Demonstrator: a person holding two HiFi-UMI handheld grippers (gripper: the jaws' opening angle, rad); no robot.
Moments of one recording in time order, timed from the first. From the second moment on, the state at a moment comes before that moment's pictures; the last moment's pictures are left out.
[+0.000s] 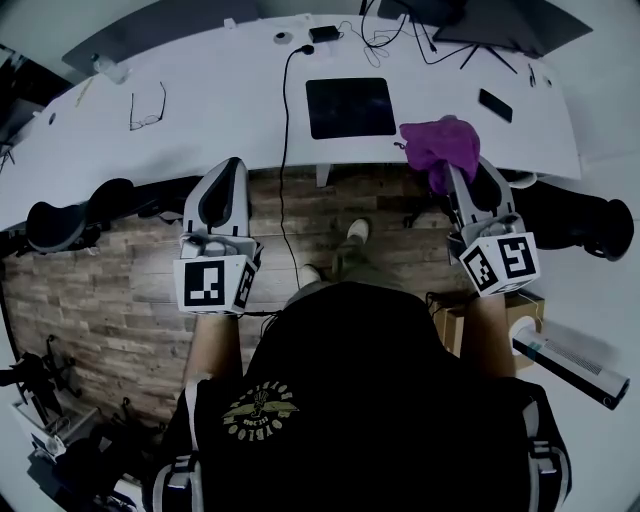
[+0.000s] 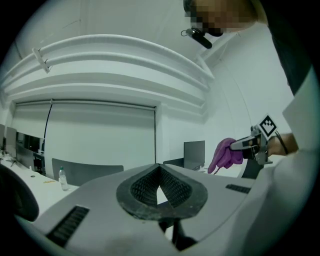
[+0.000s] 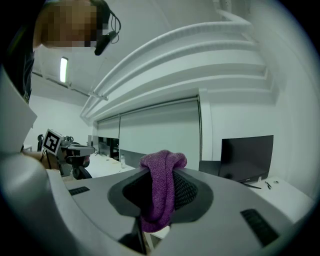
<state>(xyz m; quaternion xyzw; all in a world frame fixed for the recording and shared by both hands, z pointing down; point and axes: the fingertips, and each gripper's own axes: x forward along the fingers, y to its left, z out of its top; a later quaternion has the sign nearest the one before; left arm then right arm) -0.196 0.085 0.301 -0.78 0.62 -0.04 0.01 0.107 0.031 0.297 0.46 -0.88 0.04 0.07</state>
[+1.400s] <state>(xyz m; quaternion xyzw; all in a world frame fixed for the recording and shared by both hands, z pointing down) -0.147 -0.037 0.308 -0.76 0.65 -0.05 0.01 0.169 -0.087 0.311 0.45 -0.89 0.05 0.07</state>
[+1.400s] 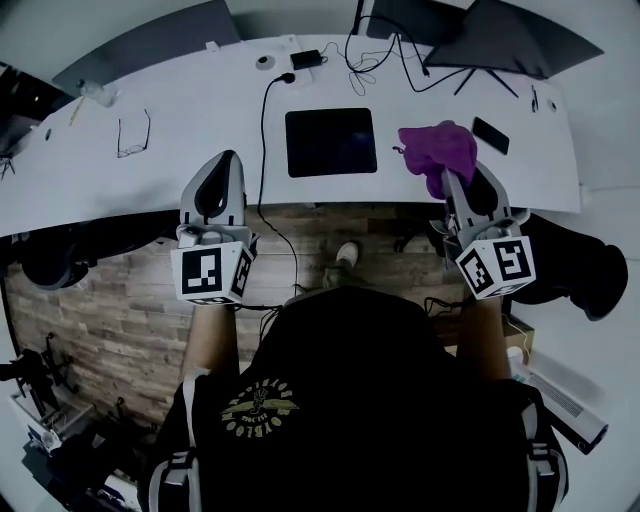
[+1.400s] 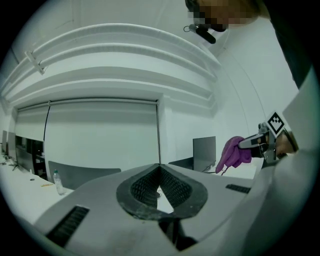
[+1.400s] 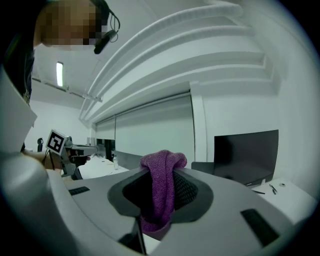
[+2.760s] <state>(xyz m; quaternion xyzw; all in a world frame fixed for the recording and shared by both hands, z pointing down) -0.174 -0.115 0.289 -0.74 0.66 -0.10 0.03 0.127 -0.187 0.329 0.43 -0.90 0.09 0.03</state>
